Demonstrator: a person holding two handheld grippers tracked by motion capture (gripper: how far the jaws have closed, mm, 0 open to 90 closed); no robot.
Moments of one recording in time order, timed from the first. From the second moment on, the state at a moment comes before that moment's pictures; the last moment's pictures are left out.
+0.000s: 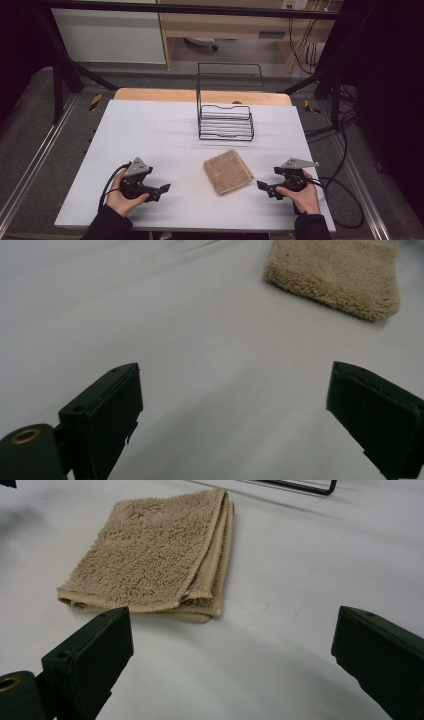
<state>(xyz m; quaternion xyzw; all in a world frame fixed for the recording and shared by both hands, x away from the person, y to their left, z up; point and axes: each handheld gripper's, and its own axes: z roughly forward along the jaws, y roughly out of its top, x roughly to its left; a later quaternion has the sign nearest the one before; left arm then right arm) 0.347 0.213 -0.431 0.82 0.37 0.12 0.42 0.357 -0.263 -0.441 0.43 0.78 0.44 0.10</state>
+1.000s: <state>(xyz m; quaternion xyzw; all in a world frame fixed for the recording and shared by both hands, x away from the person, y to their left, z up) 0.346 0.091 -0.428 0.86 0.30 0.08 0.40 0.362 -0.231 -0.436 0.41 0.79 0.45 0.10</state>
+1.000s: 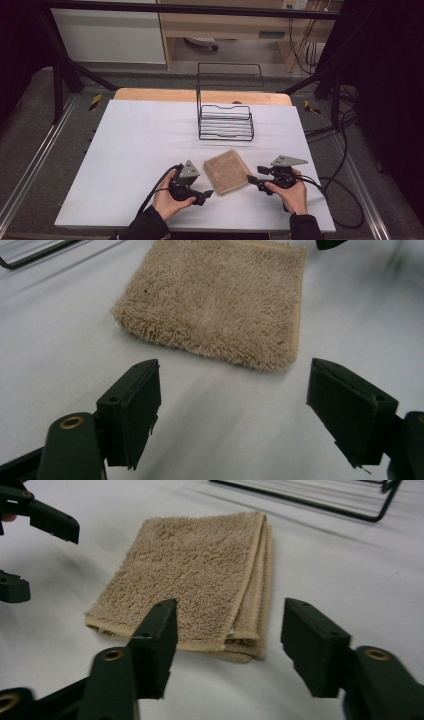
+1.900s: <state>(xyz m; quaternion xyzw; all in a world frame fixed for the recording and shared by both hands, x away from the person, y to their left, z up) 0.346 0.093 -0.431 0.86 0.30 0.08 0.40 0.370 -0.221 -0.442 0.44 0.78 0.44 0.09</state>
